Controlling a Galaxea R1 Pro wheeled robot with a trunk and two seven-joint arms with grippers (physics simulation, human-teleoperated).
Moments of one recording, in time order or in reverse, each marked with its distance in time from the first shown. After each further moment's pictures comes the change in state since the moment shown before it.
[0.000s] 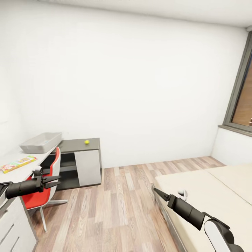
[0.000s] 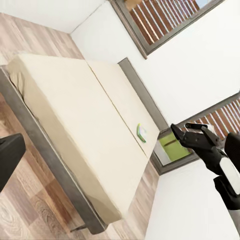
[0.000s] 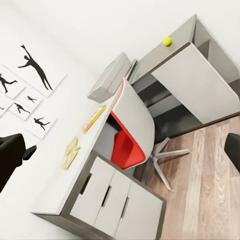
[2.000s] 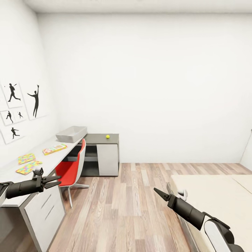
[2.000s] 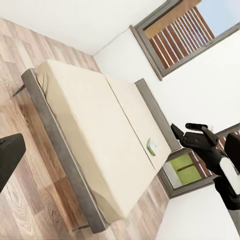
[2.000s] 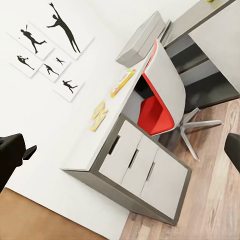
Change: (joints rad) left arm 0.000 0.000 0.000 0.000 0.000 0.000 0.000; right arm 0.000 0.000 0.000 -0.002 0.000 0.000 0.001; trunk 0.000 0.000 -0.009
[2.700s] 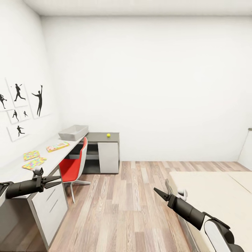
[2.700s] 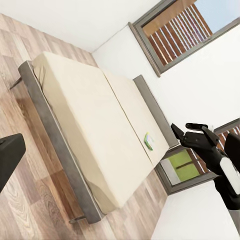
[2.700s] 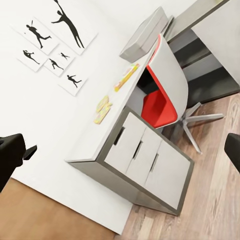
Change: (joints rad) left arm 0.000 0.000 -0.001 0.000 0.000 -0.001 0.000; right arm 0.000 0.000 0.000 -0.001 -0.001 0.000 0.000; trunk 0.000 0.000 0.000
